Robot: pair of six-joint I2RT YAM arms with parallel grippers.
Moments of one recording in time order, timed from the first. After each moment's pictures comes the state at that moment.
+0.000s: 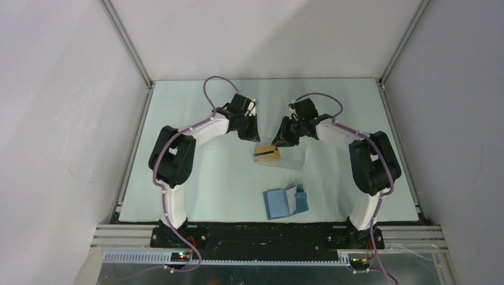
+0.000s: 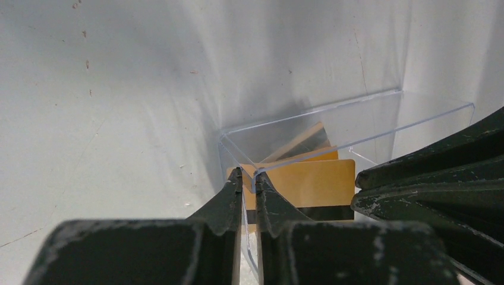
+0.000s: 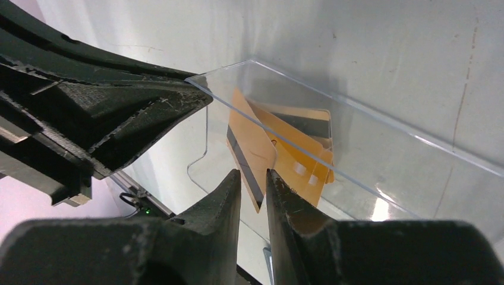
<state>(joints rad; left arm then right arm) -0.51 1.98 1.43 -0.43 0.27 -0.43 0.44 1.84 1.24 -0.32 -0.44 0.67</state>
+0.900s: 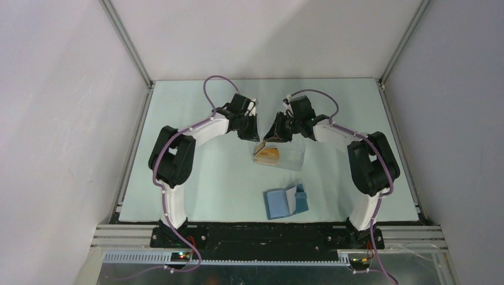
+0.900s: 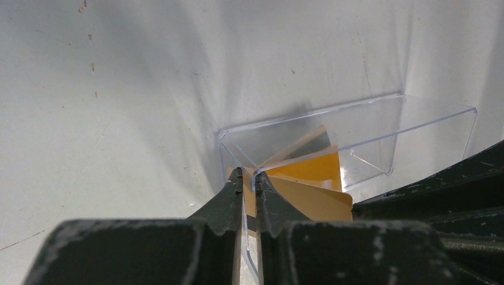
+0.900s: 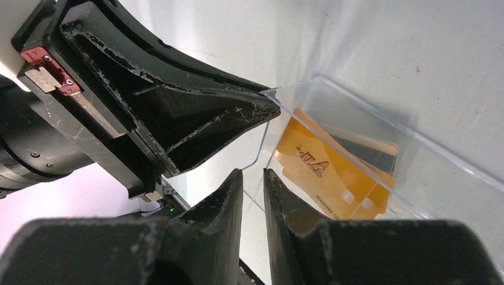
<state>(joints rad) -0.51 1.97 1.43 -0.43 0.26 -0.42 0.47 1.84 1.24 -0.17 -0.52 0.73</state>
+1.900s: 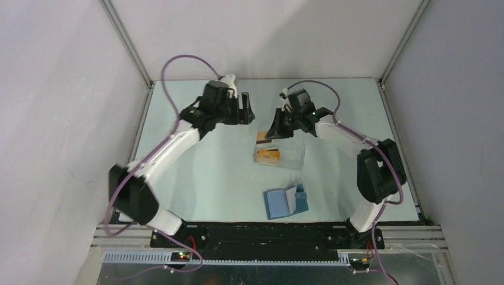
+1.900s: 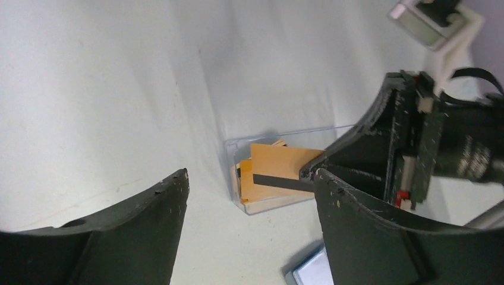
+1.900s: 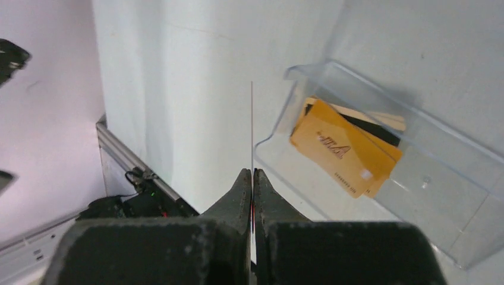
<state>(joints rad) -0.51 1.58 1.38 -0.47 0.07 -0.39 0.52 1.78 1.33 -0.38 -0.43 0.62</state>
